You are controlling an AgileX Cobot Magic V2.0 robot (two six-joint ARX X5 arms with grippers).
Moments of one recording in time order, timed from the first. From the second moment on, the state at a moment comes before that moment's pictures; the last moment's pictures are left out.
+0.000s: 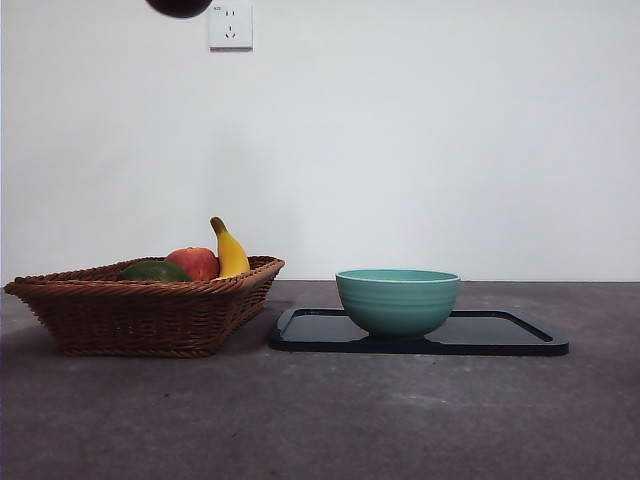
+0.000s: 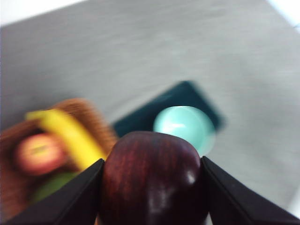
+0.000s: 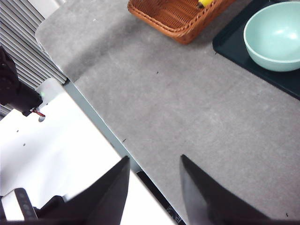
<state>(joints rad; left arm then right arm) -0.20 1.82 2.33 -1.35 0.58 0.25 0.45 0.63 0.94 -1.04 -0.52 0.02</state>
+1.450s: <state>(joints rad) -0.24 1.81 1.29 -0.58 0.19 0.17 0.45 0.63 0.94 -1.00 -0.52 0.00</state>
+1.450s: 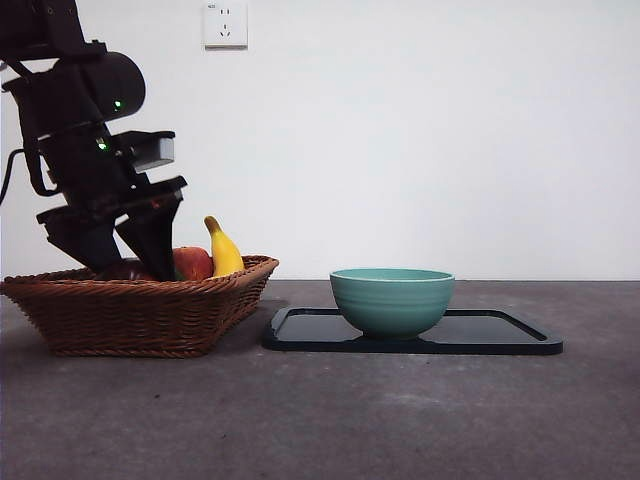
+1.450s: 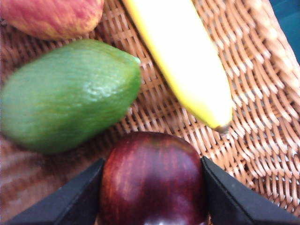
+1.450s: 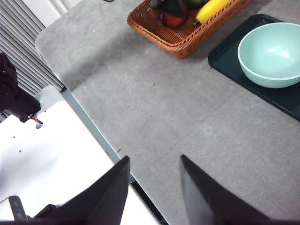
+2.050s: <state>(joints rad) -0.27 1.72 1.27 -0.60 0.16 0.11 0.45 0.63 0.94 -1.00 -0.52 0.00</state>
